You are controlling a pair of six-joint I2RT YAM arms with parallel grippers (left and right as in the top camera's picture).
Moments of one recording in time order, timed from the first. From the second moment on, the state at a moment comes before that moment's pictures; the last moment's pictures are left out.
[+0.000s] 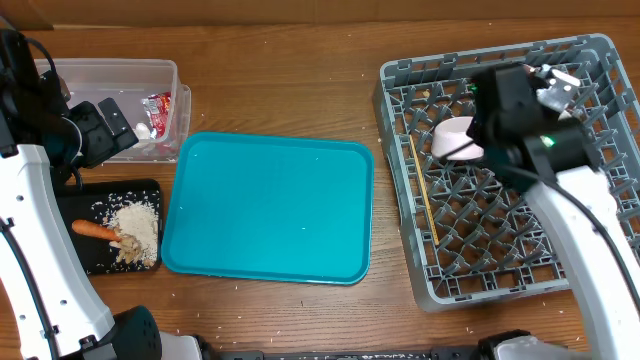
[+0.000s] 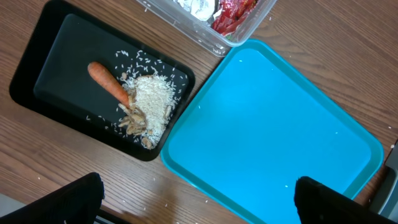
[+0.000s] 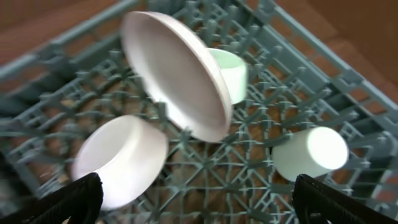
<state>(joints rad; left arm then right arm) 0.33 1.63 2.08 -1.68 0.03 -0.26 0.24 1.42 1.46 -1.14 0.62 0.68</state>
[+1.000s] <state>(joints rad) 0.04 1.77 1.93 -1.68 0.14 -0.07 0.14 1.56 1.63 -1.24 -0.19 0.20</state>
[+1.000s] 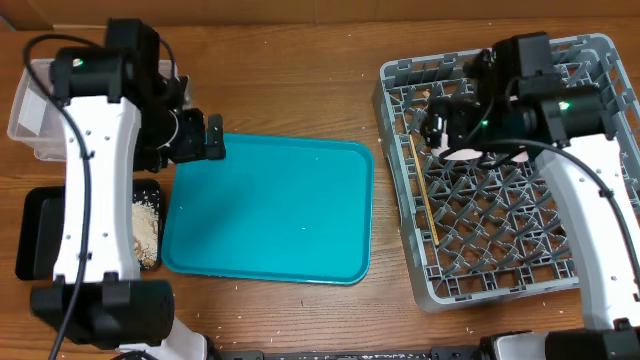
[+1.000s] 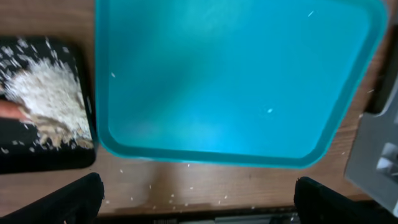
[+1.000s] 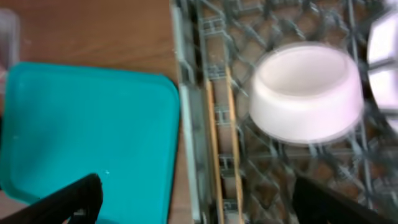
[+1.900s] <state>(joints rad) 0.04 0.77 1.10 -1.24 0.06 -0.11 0.12 0.96 1.13 -0.97 -0.12 0.20</state>
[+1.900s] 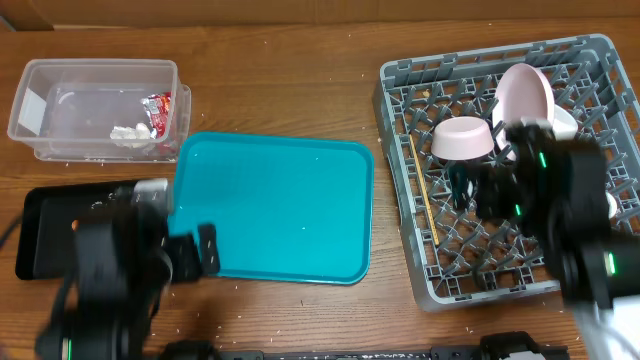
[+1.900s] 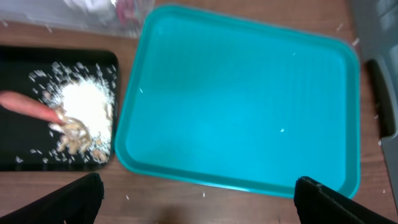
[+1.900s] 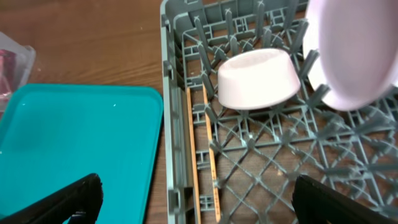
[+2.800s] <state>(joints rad) 0.04 0.49 1.05 -1.30 0.01 -0.12 0.12 0.68 0.92 -0.94 -0.12 0.20</state>
